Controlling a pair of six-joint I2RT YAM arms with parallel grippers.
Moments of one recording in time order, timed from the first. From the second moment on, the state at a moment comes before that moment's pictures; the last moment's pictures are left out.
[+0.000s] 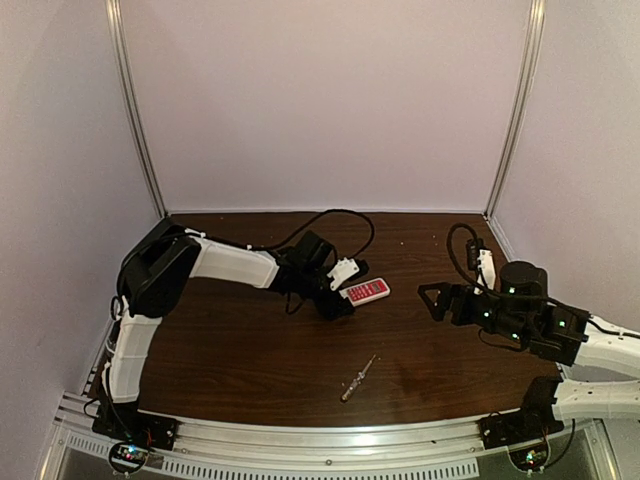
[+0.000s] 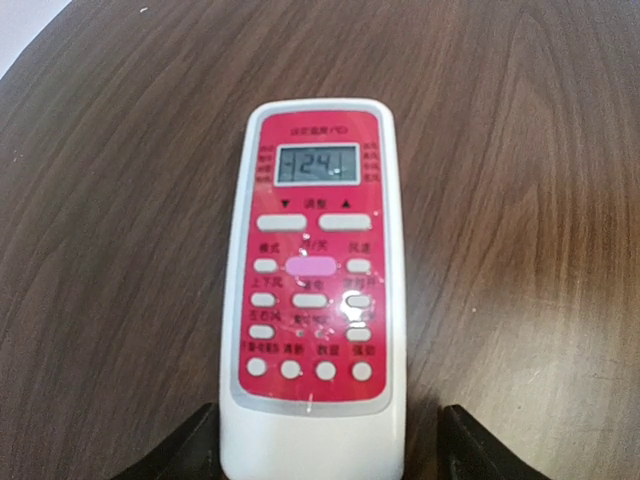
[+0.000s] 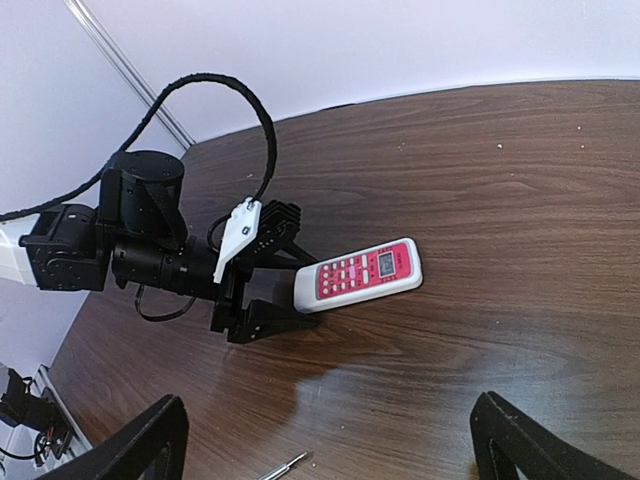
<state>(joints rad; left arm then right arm) -0.85 2.26 1.53 -0.10 0.21 0.30 0.81 0.73 0.45 -0.09 0.20 0.58</state>
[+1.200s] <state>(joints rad) -0.85 1.92 1.27 -0.14 0.43 0.04 0.82 0.89 0.48 0.00 -0.02 0.36</state>
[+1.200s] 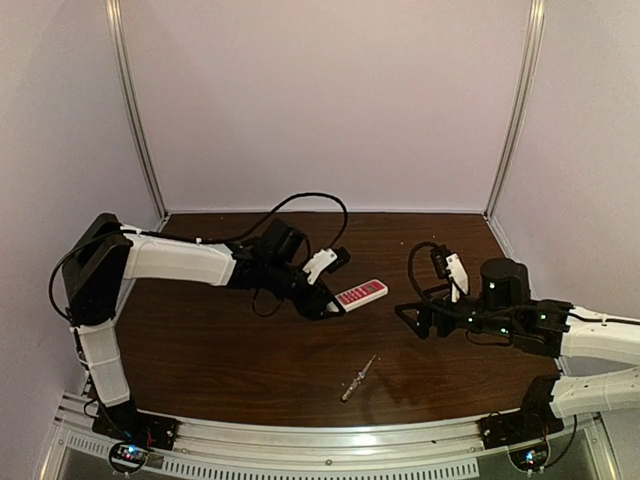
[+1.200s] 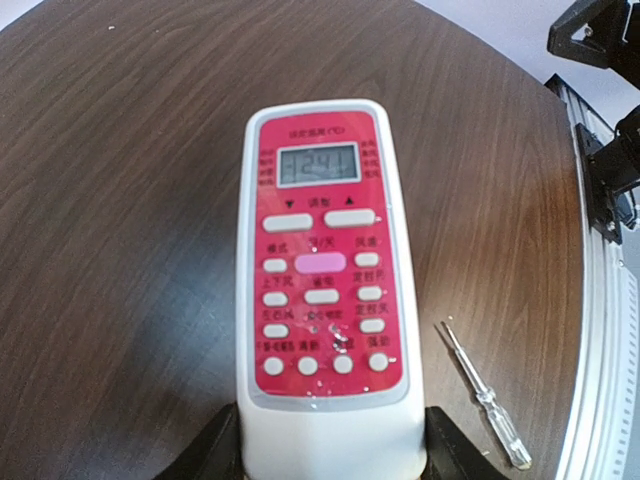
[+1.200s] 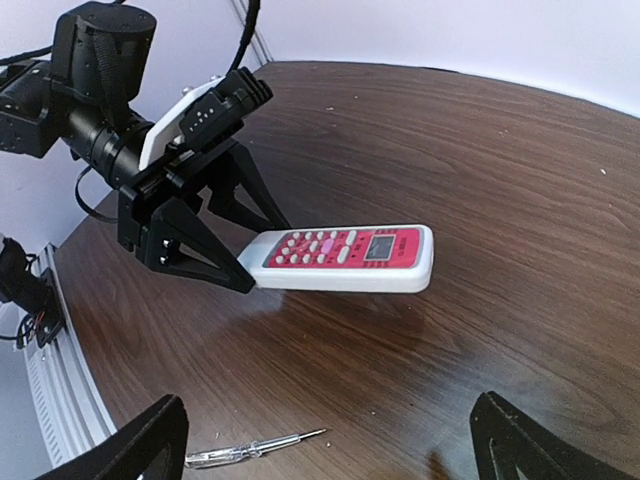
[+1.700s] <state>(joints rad) -0.85 1.68 1.03 -0.10 0.58 -0.10 0.85 0.88 0.48 0.22 -0.17 -0.03</state>
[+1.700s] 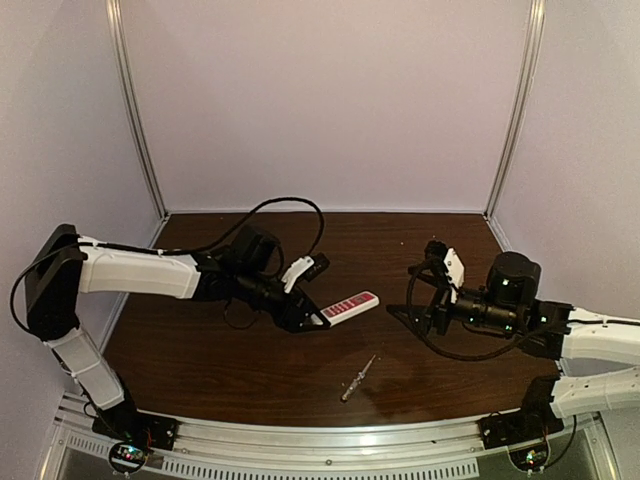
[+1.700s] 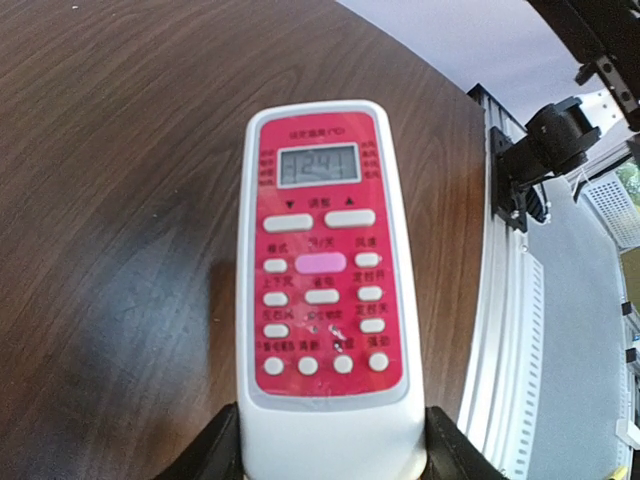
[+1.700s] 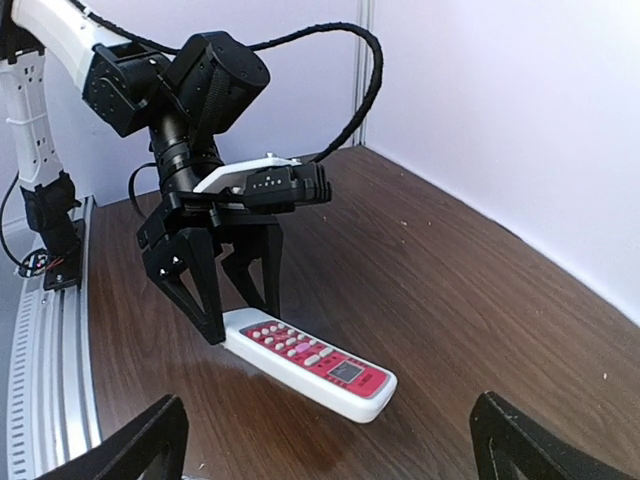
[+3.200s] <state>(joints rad) -0.85 1.40 0.82 -0.09 0.69 -0.26 0.96 1.14 0.50 0.43 -0.25 -0.58</state>
